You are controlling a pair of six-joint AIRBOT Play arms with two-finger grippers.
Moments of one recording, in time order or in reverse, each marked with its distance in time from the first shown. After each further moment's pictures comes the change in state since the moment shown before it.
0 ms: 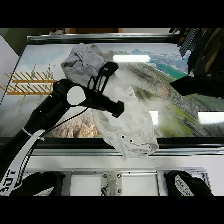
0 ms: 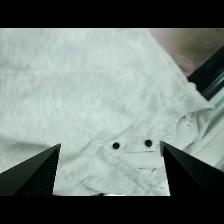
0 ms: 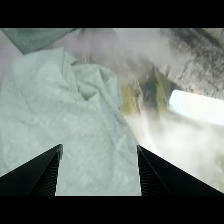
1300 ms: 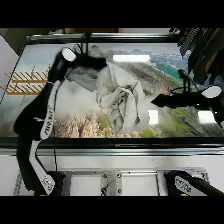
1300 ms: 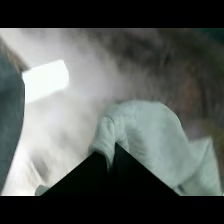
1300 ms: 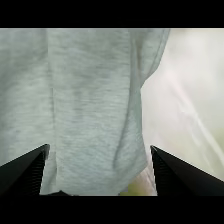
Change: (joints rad) left arm 0.388 -0.646 0.813 -0.382 0.172 0.336; right arm 0.016 -0.254 -0.160 0.074 -0.108 -0.018
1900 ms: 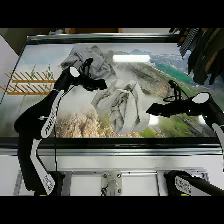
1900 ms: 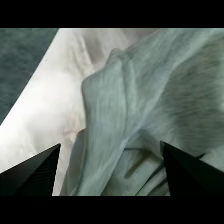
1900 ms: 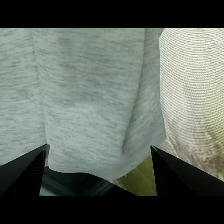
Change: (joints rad) left arm -0.002 -0.108 -0.291 0.088 -0.089 -0.047; right arm 0.058 -0.056 -0.146 0.005 0.007 0.004
